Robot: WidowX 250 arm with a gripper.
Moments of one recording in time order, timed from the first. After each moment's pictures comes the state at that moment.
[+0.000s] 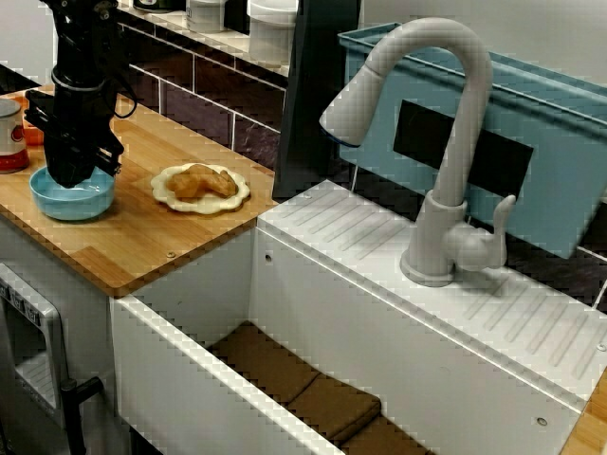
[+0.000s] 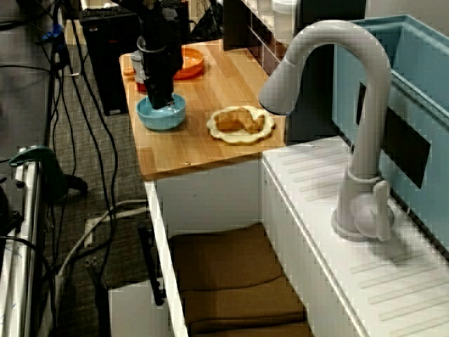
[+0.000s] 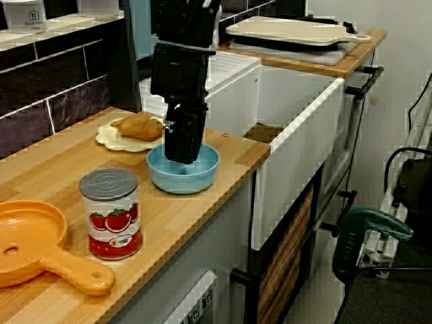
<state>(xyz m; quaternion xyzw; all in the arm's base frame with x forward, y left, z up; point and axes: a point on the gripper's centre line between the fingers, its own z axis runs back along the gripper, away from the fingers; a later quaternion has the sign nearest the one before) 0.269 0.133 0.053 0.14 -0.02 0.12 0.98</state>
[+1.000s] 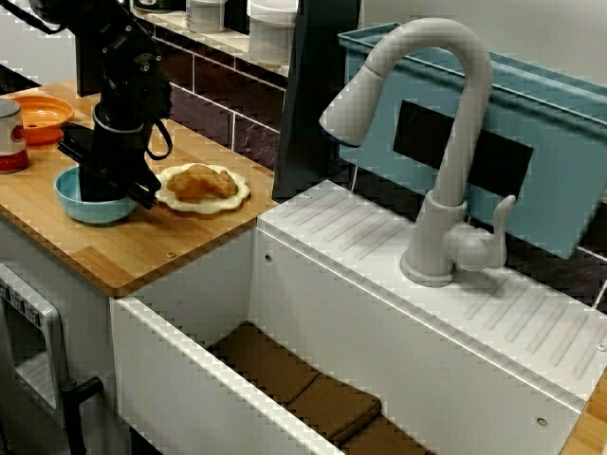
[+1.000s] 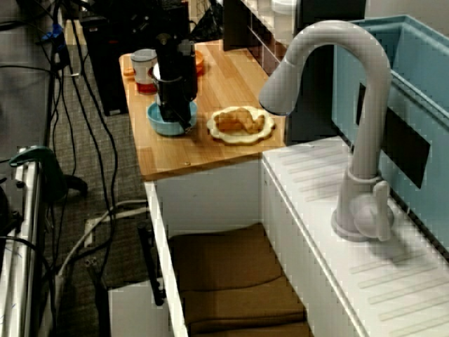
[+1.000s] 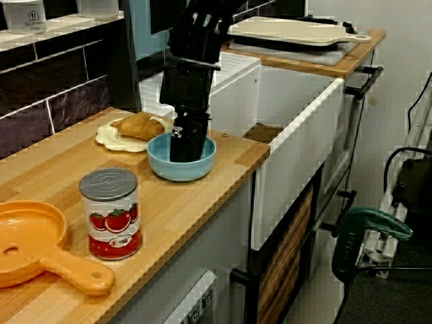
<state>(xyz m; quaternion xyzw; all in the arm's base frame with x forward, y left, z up) 0.282 0.095 0.025 0.16 -0.03 0.13 0.98</state>
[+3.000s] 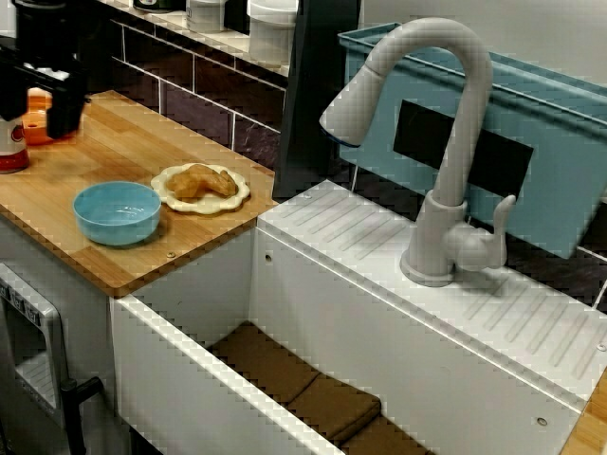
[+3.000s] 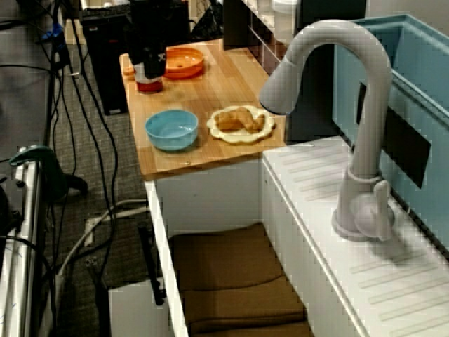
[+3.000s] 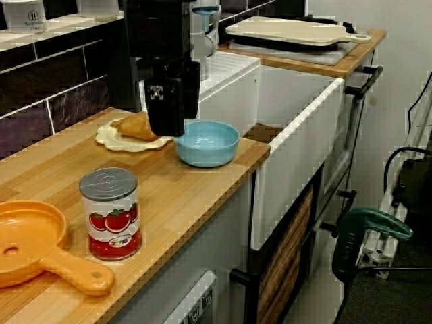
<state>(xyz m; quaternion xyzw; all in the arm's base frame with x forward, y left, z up) 0.257 0.163 0.100 0.06 0.01 0.18 0.98</state>
